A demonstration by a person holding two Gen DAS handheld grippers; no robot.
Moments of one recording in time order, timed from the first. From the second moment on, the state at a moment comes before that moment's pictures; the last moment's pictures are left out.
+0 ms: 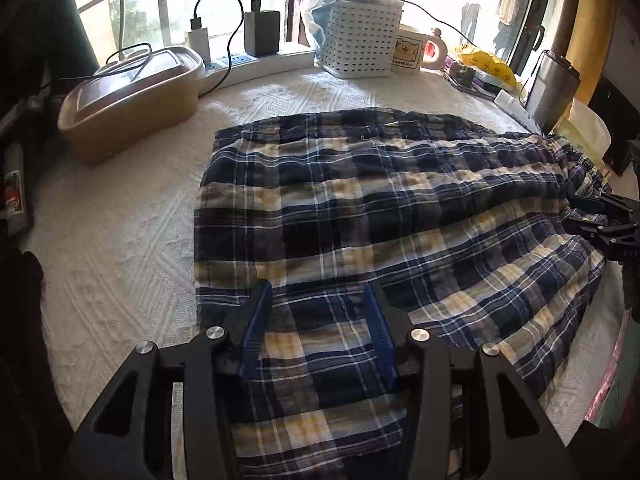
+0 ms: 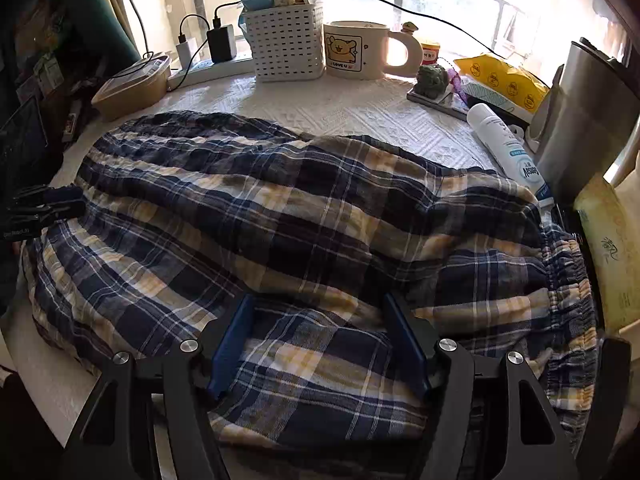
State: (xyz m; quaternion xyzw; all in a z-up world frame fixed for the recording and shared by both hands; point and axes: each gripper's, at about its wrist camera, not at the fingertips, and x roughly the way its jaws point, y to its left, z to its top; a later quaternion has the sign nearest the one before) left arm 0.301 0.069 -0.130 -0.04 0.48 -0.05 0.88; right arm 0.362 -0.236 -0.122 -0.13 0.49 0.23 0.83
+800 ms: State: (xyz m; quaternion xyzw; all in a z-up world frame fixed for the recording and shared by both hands) left arm 0.238 0.018 -0.128 -0.06 0.46 -0.10 0.88; right arm 0.457 -0.156 -0.124 -0.34 0.50 0.24 0.76
